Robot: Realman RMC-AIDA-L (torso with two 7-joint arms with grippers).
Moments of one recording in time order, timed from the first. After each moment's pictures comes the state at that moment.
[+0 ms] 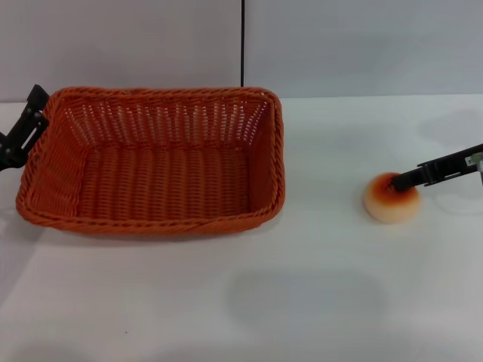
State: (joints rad) left arm -0.29 -2.07 0.47 0.11 1.23 1.63 -0.45; right arm 0.68 2.05 -0.80 -0.89 -2.55 -1.47 2.30
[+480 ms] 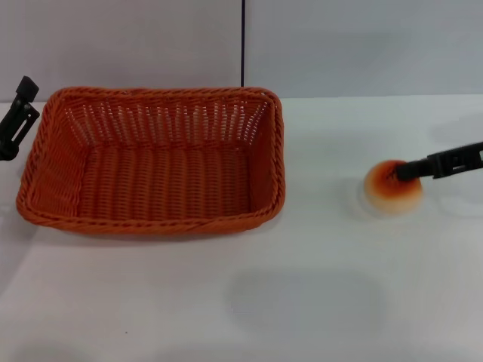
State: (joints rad) left arm -0.29 -2.07 0.44 0.11 1.23 1.64 -0.44; right arm 0.58 2.07 -0.80 -1.07 -2.40 -1.57 2.30
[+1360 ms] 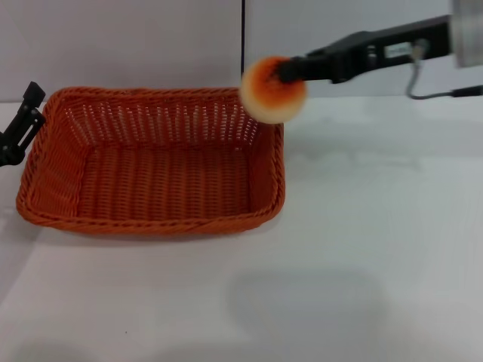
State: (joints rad) left arm -0.29 -2.07 0.45 0.10 1.24 1.63 -0.42; right arm 0.80 2.07 -0.93 -0.99 -2.02 -1.55 2.19
